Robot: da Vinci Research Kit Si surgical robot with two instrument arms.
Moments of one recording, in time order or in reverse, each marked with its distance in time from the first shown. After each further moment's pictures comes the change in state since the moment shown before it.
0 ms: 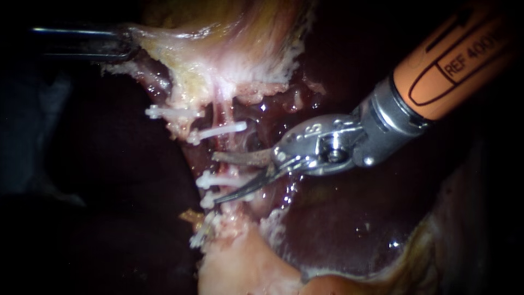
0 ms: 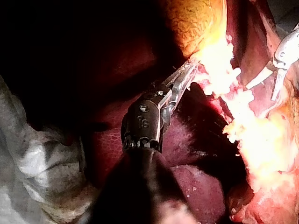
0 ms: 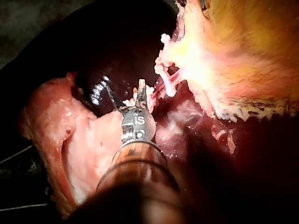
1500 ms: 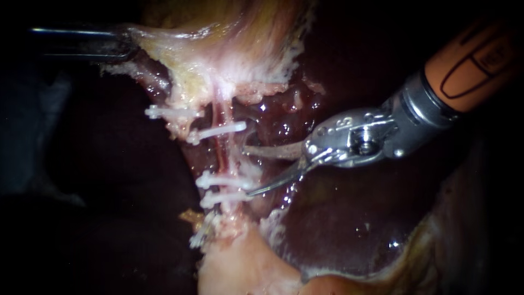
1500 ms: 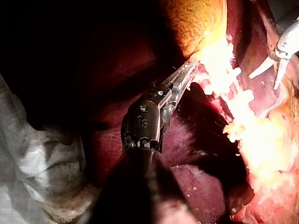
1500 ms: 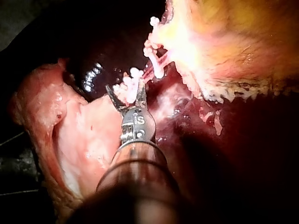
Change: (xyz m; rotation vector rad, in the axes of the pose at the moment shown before) right arm -0.003 0.002 -0.003 0.009 -0.003 -0.009; left arm 0.000 0.000 0.000 0.000 0.000 0.000
